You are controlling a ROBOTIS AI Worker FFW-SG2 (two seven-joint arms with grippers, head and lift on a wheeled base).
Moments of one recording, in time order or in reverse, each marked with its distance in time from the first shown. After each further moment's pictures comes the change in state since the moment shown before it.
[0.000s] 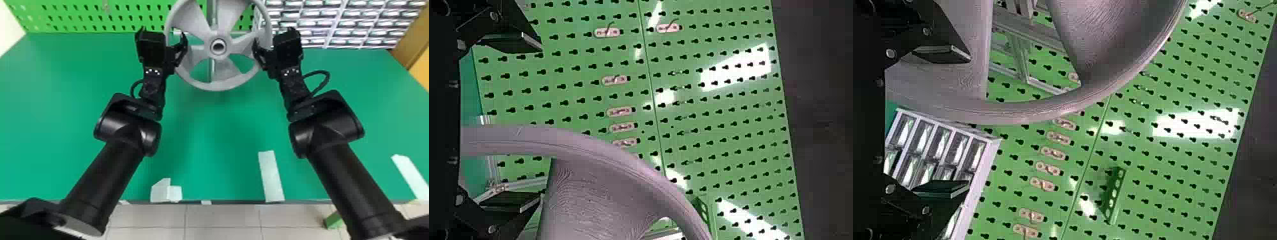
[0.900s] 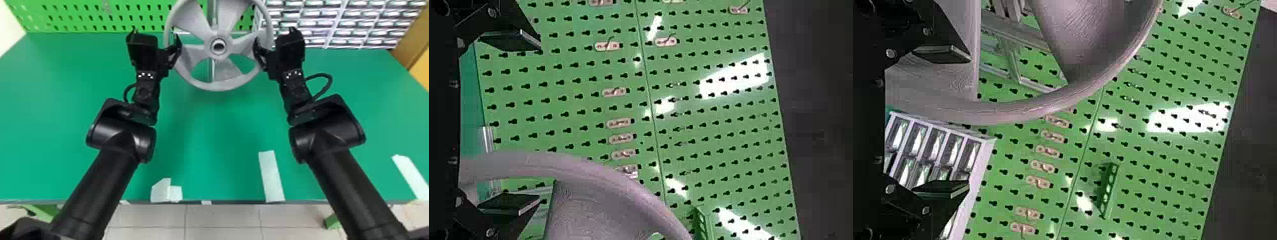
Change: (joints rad) left arm 0.095 0.013 0.046 -0.157 -0.020 0.060 0.002; right arm 0.054 0.002 -0.011 -0.082 -0.014 0.001 0.000
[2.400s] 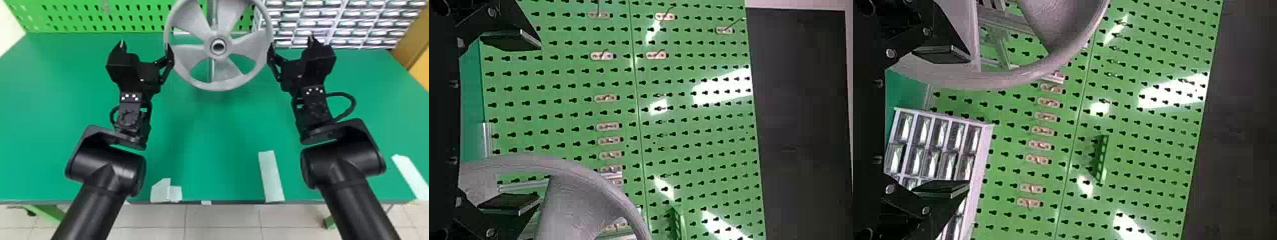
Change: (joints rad) left arm 0.263 0.052 0.022 -0.392 0.055 0.085 -0.005; right arm 0.206 -0.017 -0.053 -0.282 -0.071 0.032 0.001
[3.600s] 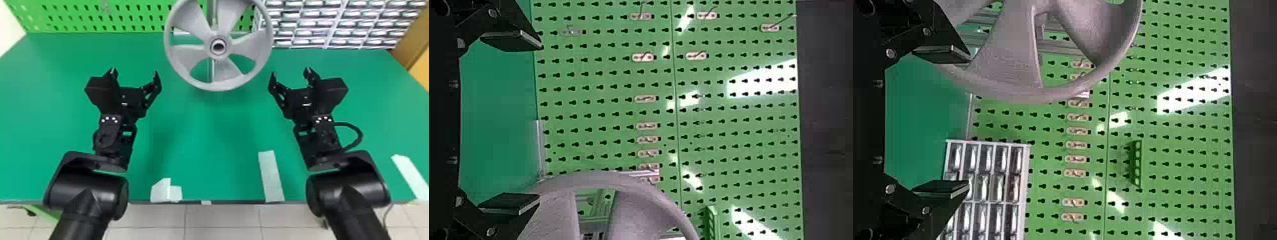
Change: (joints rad) left arm 0.137 -0.001 0.116 -0.055 0.052 0.051 -0.164; right arm 0.125 -0.011 -0.037 0.003 -0.149 -0.060 0.121
